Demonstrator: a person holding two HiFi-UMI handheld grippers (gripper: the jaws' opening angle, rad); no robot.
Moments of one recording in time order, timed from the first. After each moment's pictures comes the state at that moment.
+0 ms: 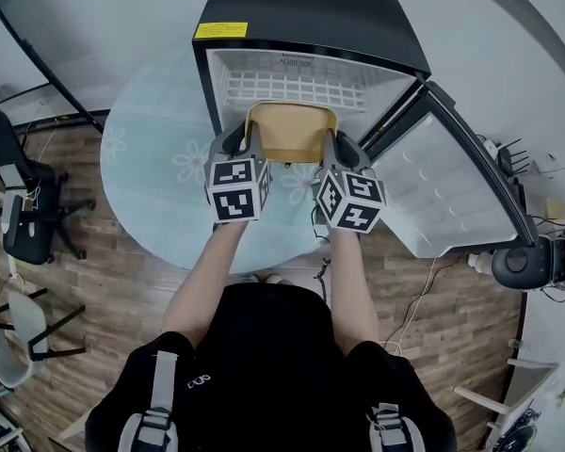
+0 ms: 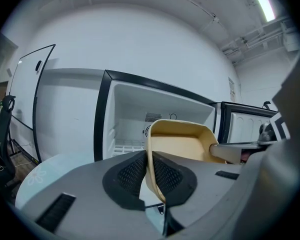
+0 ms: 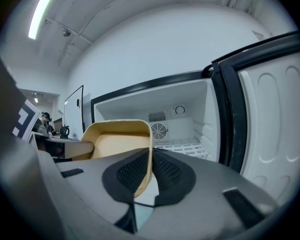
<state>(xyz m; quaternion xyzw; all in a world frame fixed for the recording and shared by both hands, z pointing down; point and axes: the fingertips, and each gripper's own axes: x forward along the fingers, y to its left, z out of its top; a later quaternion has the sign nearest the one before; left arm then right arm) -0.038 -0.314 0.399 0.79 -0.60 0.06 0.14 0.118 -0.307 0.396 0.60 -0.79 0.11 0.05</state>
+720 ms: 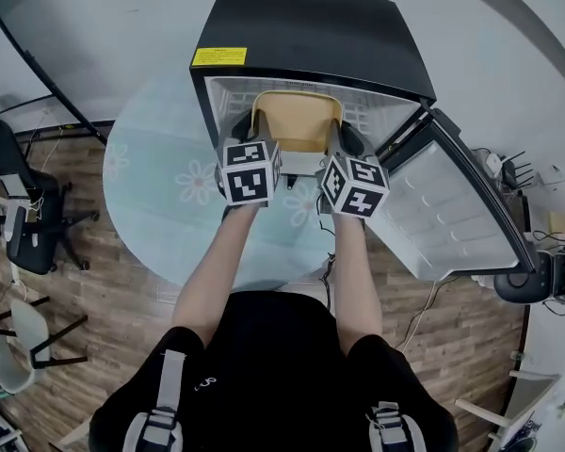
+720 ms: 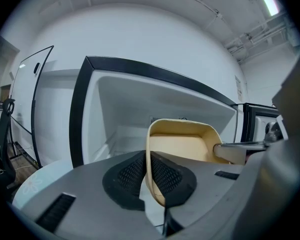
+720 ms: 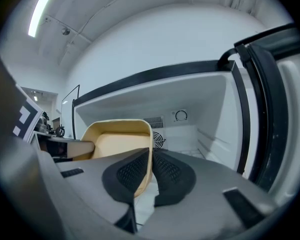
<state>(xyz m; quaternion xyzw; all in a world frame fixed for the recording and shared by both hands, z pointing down) -0.032 -0.393 0.382 0.77 -0.62 0.05 0.13 0.124 -0.385 0.378 0.61 -0.79 0.09 0.05</state>
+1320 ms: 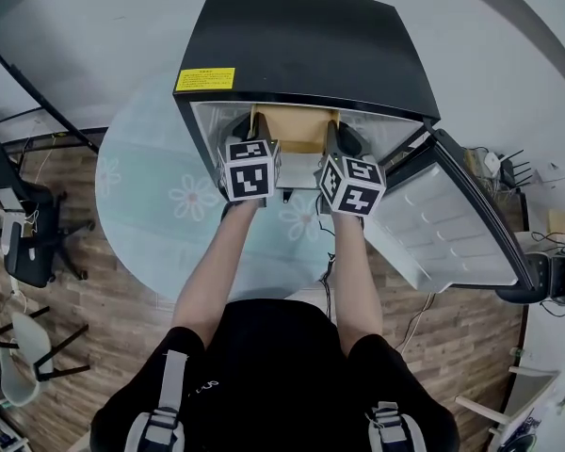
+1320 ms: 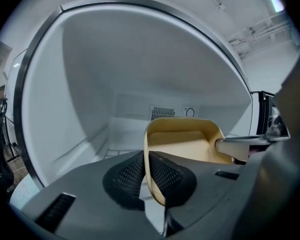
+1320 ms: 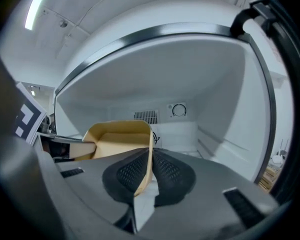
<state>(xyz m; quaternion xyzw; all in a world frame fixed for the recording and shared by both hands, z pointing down) -0.019 -0.451 0.406 0.78 -0.61 0.08 0.15 0.134 -0.437 0.394 0.61 -0.78 0.10 0.08</state>
